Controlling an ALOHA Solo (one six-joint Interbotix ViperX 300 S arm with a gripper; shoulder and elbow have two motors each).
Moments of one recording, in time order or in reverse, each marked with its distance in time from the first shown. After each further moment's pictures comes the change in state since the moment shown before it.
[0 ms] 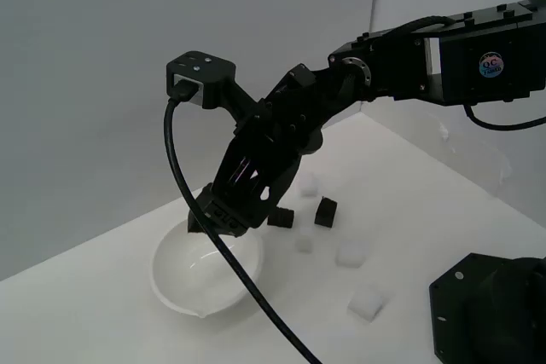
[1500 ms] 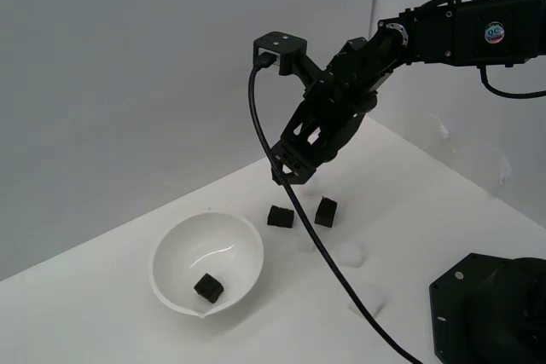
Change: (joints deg) arm 19.8 2.5 2.7 3.8 3.9 1.8 7.5 6.1
